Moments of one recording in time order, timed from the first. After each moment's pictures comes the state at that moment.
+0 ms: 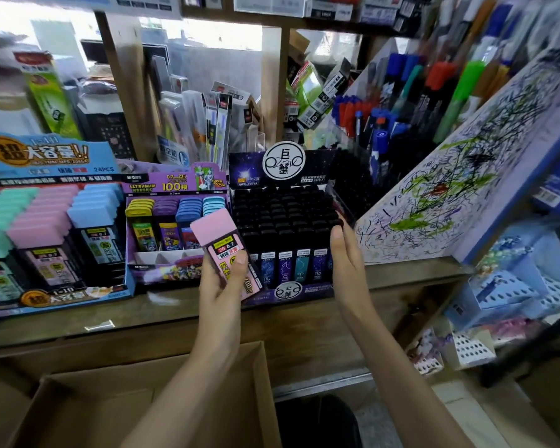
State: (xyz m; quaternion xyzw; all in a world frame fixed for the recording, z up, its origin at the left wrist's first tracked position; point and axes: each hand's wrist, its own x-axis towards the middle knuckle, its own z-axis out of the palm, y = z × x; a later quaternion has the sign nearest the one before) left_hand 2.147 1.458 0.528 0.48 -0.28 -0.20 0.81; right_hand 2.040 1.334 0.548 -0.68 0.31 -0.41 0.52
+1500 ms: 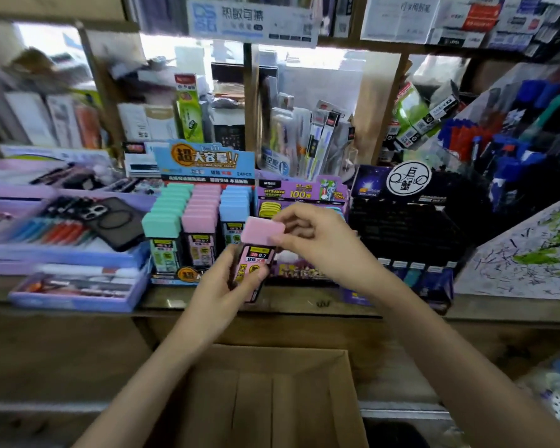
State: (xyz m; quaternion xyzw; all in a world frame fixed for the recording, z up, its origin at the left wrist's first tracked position) left_hand 2.255 1.600 0.563 0.65 -0.42 -0.11 0.62; right_hand 2.166 1.453 0.637 -0.86 0.04 -0.22 0.46
